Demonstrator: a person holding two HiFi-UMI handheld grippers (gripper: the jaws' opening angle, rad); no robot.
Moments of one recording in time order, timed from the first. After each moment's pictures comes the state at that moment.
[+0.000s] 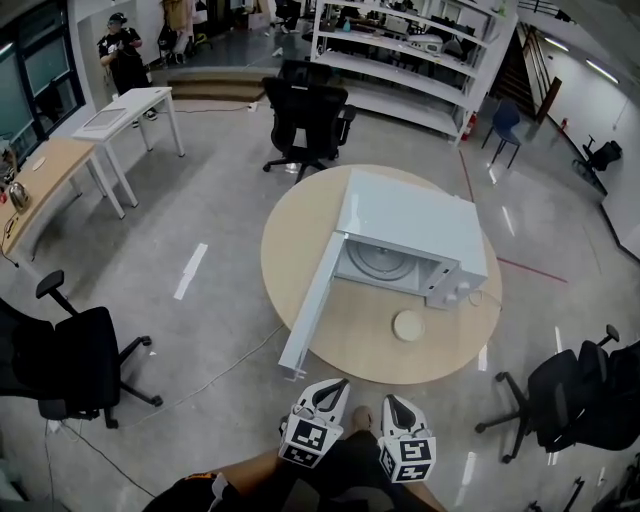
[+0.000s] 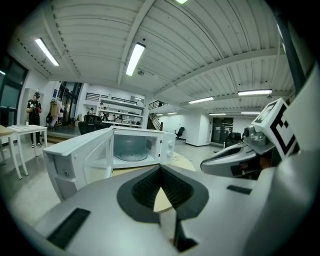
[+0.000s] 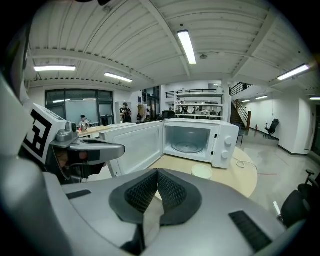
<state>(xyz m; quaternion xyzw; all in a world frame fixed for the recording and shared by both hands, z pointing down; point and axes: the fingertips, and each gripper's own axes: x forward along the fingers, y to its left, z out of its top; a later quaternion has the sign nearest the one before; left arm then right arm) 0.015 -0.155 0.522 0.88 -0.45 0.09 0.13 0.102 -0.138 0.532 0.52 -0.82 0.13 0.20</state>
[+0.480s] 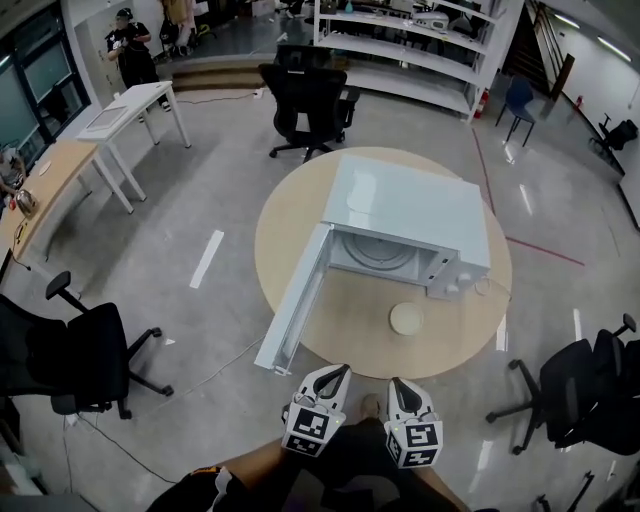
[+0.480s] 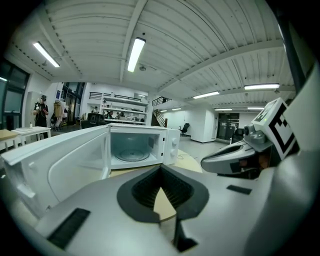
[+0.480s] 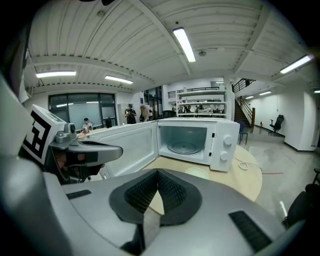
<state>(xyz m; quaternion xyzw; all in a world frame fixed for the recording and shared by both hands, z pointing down) 0.058 -0.200 0.530 0.86 -0.48 0.11 0.13 0.151 -0.189 0.539 0.50 -0.83 0.14 0.19</state>
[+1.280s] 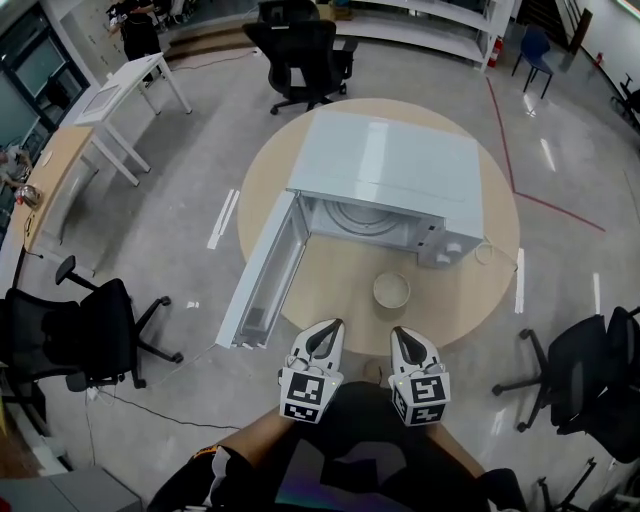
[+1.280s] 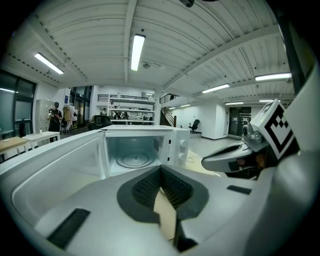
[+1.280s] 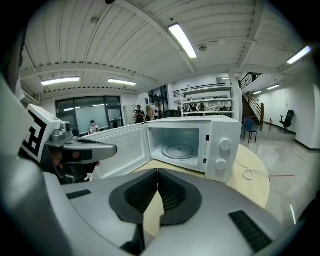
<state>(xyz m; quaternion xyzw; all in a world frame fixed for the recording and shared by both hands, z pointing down) 0.121 -0.276 0.529 0.83 -0.53 0.13 0.13 0.224 -0.281 0.551 0.45 -0.86 0.15 0.19</state>
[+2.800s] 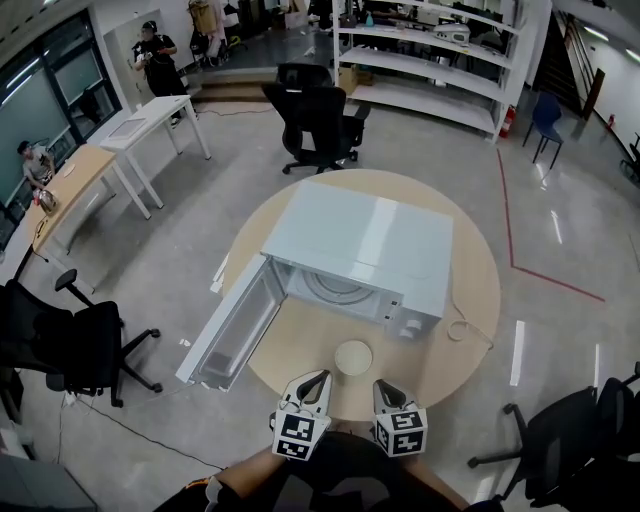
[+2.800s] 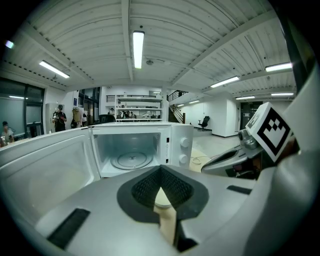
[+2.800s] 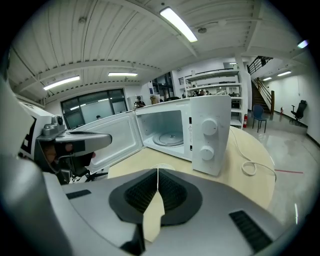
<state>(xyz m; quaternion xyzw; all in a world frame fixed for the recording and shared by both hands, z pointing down) 0.201 -0.320 0.551 0.79 -0.58 0.15 0.13 0.305 -0.336 0.600 0.40 -0.87 0.20 0.23</state>
